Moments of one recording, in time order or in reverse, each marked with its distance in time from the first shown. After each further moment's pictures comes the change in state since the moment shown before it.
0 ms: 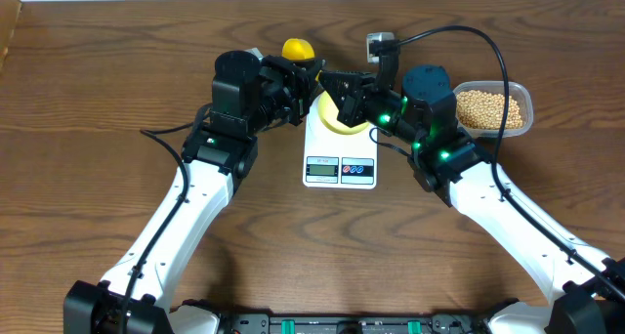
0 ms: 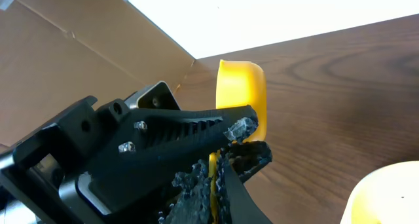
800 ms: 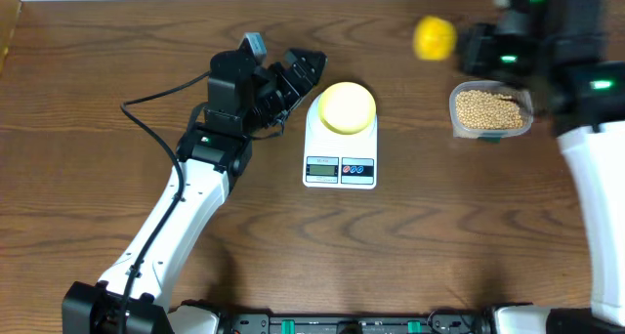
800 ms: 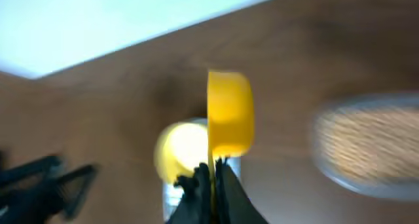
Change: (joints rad) left arm 0.033 0.000 0.000 -0.104 -0.027 0.655; right arm -0.433 0.013 0.708 -1.255 0.124 -0.301
